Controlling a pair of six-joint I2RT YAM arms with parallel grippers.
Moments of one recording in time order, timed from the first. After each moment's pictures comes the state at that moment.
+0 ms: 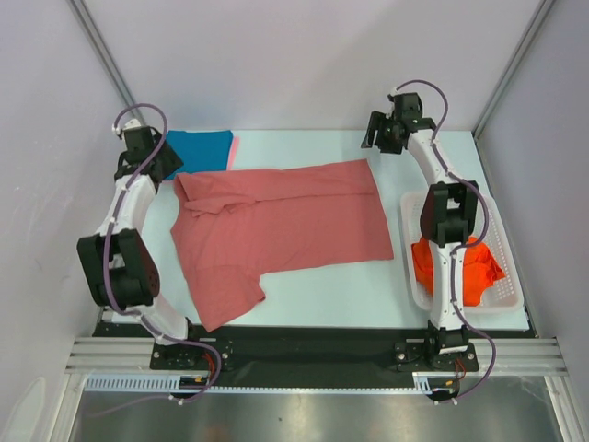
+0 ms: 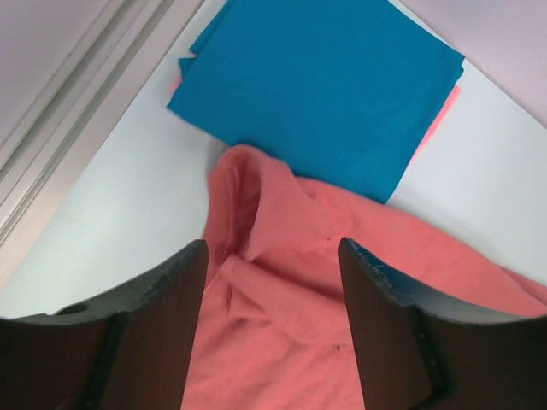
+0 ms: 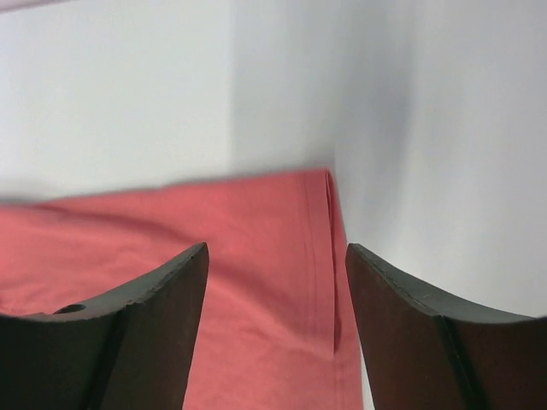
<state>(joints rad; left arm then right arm) 0.17 1.63 1.34 -0.33 -0.13 -0.43 0.12 2.38 2.24 -0.64 -0.20 0.29</state>
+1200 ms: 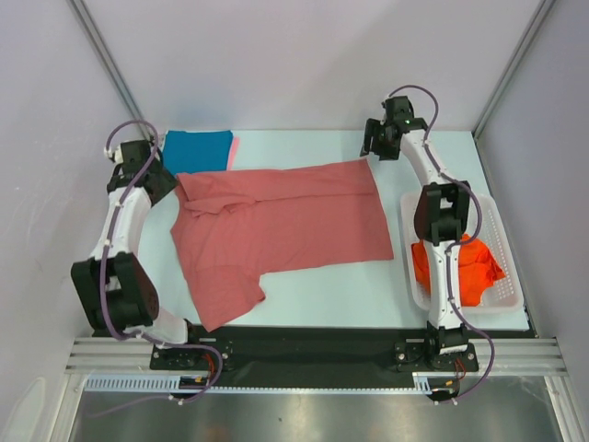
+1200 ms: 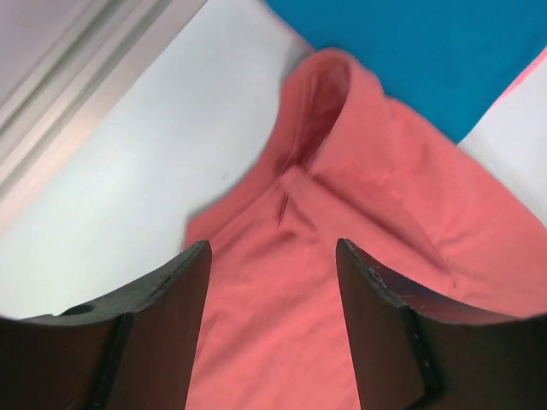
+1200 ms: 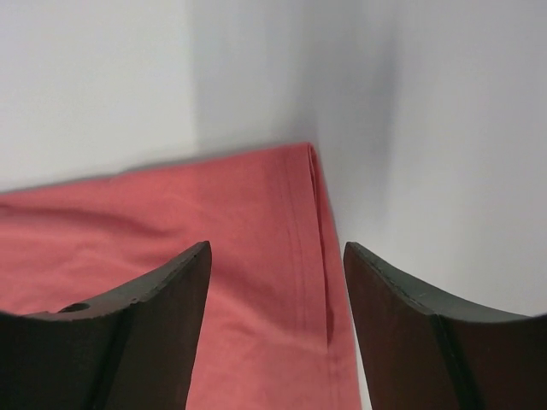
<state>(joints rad) 0.19 1.57 1.31 -0.55 -0.20 -0.50 0.14 2.49 2.36 -0.73 -0.13 0.29</state>
